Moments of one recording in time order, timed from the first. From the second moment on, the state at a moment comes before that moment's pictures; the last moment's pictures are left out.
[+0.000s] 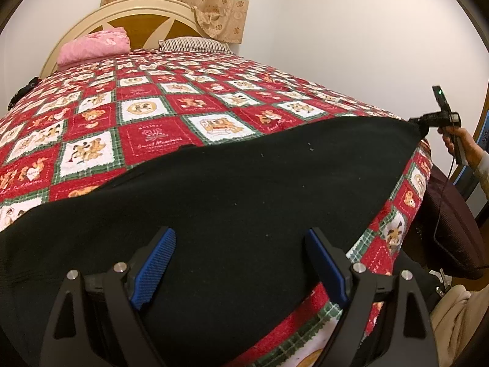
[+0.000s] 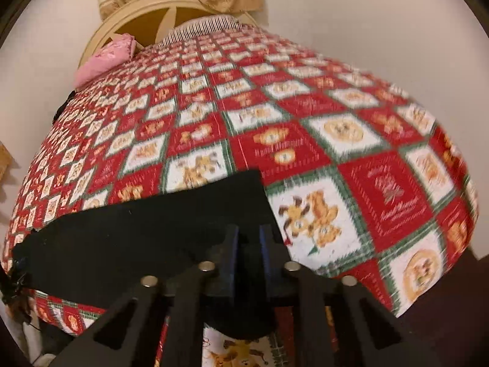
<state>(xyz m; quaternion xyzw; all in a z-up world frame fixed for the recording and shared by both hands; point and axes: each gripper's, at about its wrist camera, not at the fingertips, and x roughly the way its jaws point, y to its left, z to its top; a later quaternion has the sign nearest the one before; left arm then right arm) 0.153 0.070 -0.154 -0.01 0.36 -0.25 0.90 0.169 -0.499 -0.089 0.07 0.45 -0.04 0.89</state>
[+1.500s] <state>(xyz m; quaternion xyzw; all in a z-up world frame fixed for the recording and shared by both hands) 0.150 0.062 -0.156 0.03 0.36 -0.24 0.90 0.207 -0.500 -0.073 0.08 0.38 -0.04 0.92</state>
